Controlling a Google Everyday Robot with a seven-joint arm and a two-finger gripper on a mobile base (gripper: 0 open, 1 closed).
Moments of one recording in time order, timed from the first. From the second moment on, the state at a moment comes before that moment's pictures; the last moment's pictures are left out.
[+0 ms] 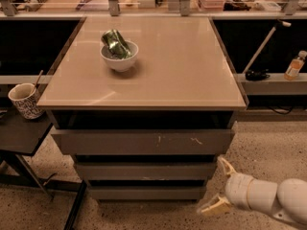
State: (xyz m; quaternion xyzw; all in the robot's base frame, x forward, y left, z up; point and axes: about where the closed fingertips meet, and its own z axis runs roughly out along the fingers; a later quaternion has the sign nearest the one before) arm 0.423 -0.182 0.568 -0.47 0.76 0.16 0.41
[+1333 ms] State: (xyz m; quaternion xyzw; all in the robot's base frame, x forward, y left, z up) arm 0.411 -0.106 0.584 -0.54 0.70 0.05 0.47
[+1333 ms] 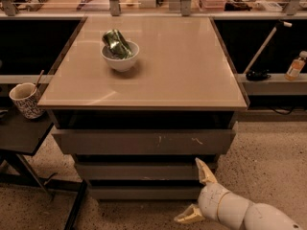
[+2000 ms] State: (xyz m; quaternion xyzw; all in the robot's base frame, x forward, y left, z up) arm 0.449 -0.128 0.519 -0.50 0.75 0.07 0.43
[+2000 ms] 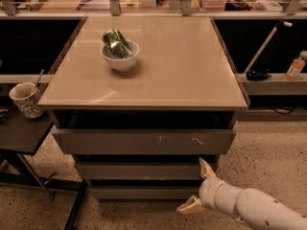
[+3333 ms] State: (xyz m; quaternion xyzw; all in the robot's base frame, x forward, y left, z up) arm 0.527 -0.085 0.463 -0.55 0.71 0.04 0.44
